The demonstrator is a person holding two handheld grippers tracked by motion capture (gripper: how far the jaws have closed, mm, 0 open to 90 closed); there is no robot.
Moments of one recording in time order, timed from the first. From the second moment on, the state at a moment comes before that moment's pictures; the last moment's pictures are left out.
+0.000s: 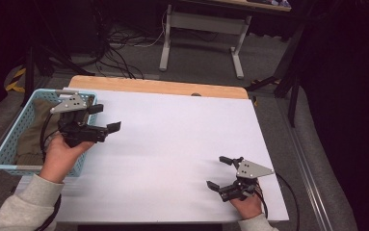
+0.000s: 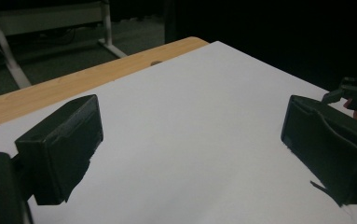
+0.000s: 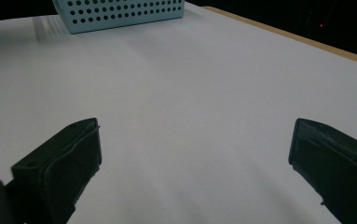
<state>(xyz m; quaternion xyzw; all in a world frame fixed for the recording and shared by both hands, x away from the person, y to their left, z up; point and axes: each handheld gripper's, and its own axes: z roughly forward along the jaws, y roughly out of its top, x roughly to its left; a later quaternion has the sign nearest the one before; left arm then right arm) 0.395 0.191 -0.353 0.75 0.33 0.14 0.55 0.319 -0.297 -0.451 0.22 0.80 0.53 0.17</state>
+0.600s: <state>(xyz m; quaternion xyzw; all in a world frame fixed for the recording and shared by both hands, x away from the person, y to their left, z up) 0.379 0.168 -0.391 0.75 0.27 0.16 0.59 0.319 -0.297 -0.451 0.22 0.80 0.53 0.17</state>
